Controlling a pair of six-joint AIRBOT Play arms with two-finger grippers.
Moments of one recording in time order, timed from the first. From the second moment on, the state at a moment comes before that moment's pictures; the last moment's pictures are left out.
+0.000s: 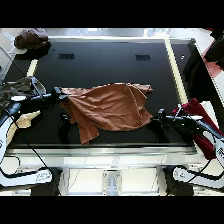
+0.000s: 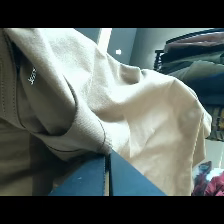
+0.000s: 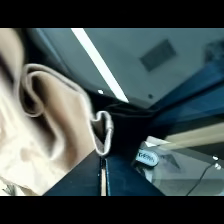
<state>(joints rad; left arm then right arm) 0.28 -1.40 0.87 0.37 -0.86 -0.99 -0.34 -1.33 0.52 -0.43 0.89 1.15</state>
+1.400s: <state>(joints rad) 0.61 -0.55 1.14 0.55 -1.27 -1.21 -0.34 -0.72 1.75 -1.05 1.38 1.30</state>
